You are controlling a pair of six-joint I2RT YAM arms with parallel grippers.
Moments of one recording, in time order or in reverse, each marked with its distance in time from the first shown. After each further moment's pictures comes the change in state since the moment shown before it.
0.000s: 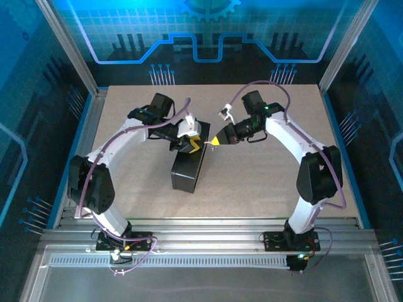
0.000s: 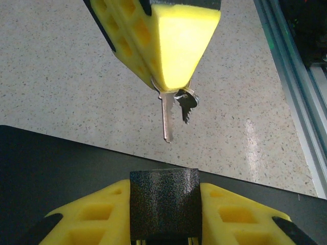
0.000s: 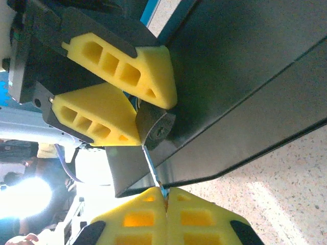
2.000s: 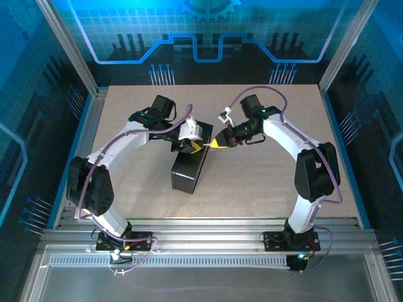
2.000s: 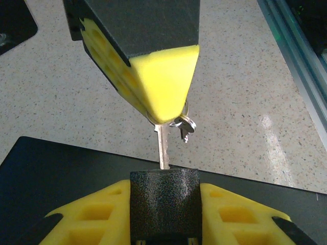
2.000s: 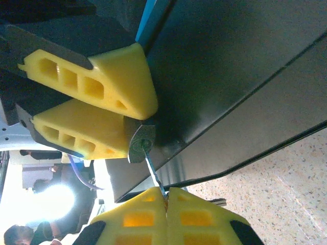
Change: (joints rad) left arm -0.018 -0.018 -0.047 0.085 -0.003 0.064; right arm 0.000 0.036 -0.044 0.062 -0.044 0.095
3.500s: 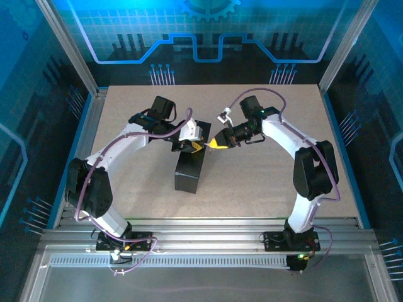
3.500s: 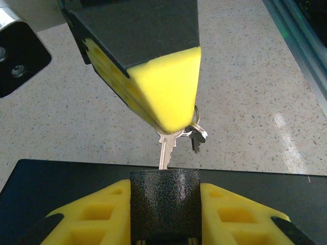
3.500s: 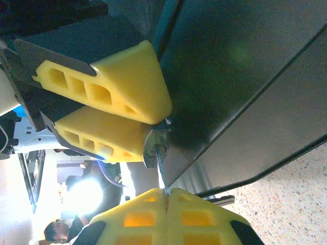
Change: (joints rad) left arm -0.010 -0.019 -0.034 0.072 0.000 0.024; right arm -0.002 0.021 -0.003 0.015 -0.109 0.055
